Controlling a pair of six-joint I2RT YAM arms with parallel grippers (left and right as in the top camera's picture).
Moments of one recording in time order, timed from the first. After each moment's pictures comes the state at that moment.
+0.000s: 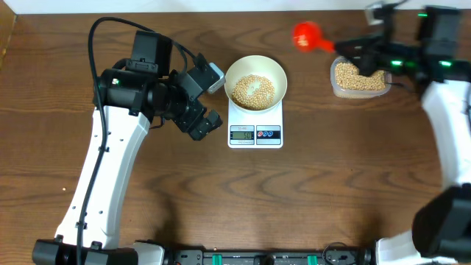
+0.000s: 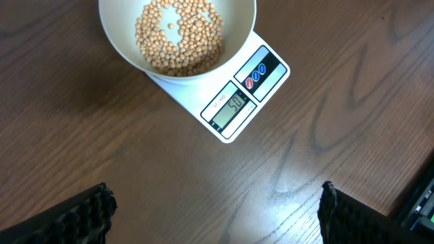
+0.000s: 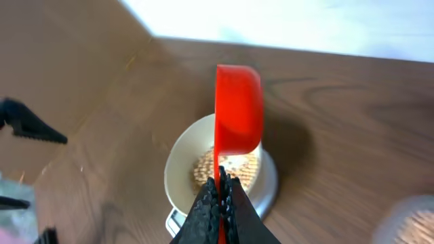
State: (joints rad) left arm -0.19 1.52 1.56 -1.23 0.41 0.61; right arm -0.13 1.68 1.49 -0.55 -0.98 -0.08
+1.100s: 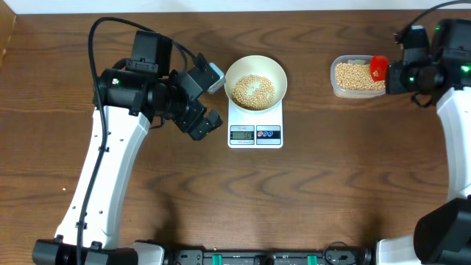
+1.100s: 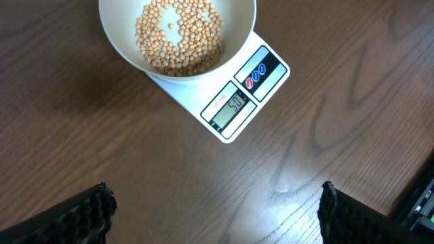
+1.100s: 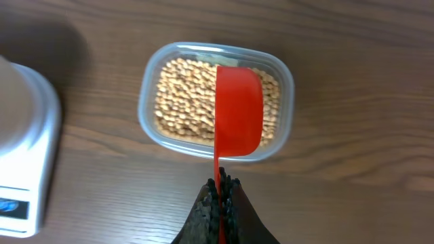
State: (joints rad) left arm -0.19 1.52 1.56 -1.23 0.41 0.61; right arm -0.15 1.63 1.49 -0.84 -0.15 -0.25
